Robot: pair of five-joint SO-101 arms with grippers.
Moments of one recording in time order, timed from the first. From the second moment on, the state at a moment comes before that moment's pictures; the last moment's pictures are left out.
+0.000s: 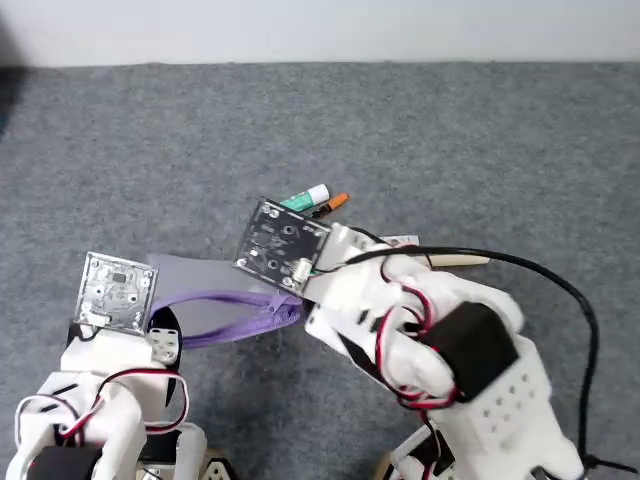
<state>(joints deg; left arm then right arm) -2.3 -80.8 40.4 95.5 -6.5 -41.1 -39.8 3.0 94.6 29.2</state>
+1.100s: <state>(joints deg) -20.9 -80.7 44.2 93.6 -0.5 -20.7 -11.3 0.2 100.5 25.1</state>
